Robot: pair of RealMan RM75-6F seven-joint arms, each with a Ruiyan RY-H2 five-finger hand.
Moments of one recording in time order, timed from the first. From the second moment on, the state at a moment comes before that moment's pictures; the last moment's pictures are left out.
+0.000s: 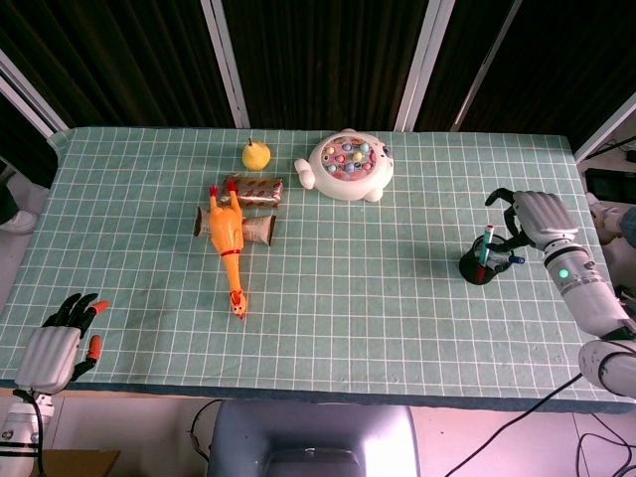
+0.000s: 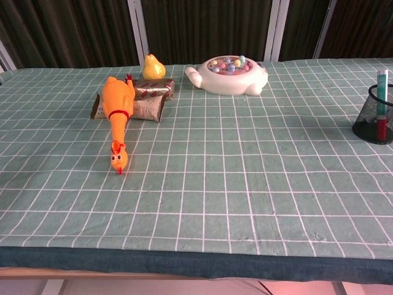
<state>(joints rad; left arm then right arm) -0.18 -1.17 -0.04 -1.61 1.45 1.37 0.18 0.73 -0.95 0.20 -1.47 -0.92 0.69 0.03</state>
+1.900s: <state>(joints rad) -0.19 -1.17 -0.04 -1.61 1.43 1.35 0.17 0.78 -1.25 0.20 -1.04 -0.86 0.45 0.11</state>
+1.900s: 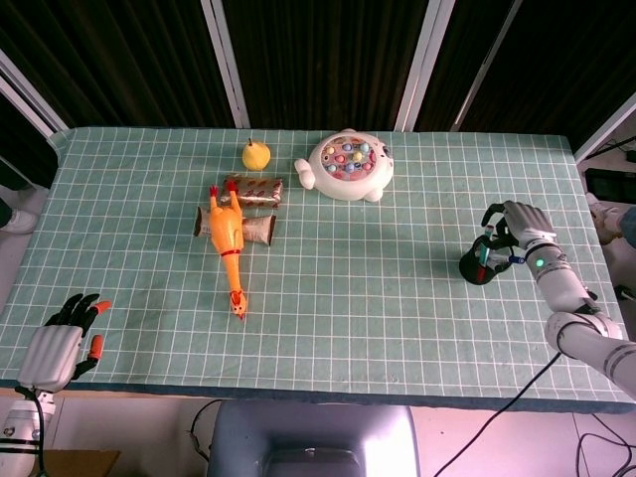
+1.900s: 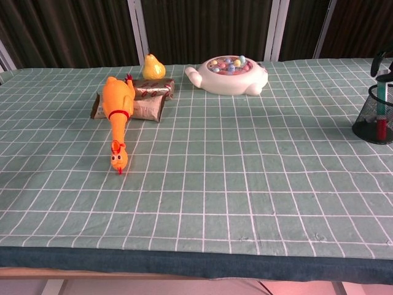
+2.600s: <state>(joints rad) -0.19 -1.16 -0.03 -1.61 1.44 1.35 0.16 0.78 -1.23 0.20 -1.06 -0.87 0.45 0.12</state>
